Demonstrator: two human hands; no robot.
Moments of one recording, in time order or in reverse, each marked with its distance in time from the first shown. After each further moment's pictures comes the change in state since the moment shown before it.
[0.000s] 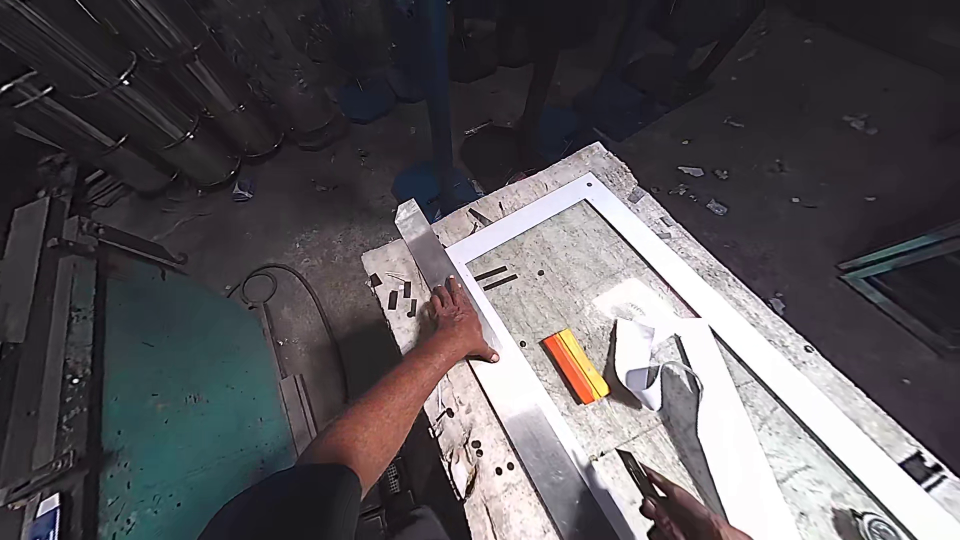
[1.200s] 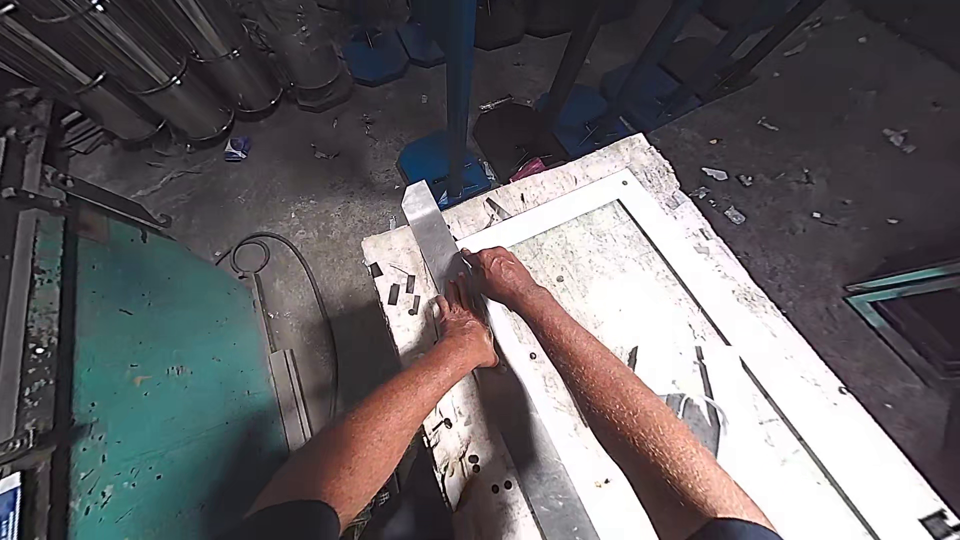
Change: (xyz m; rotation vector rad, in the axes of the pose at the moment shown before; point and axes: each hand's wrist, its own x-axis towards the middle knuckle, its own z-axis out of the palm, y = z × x) left_hand 0.005 0.000 -0.002 0.024 -0.101 0.036; right_hand 0.333 -0.271 0.102 -0.691 -0.163 -0.561
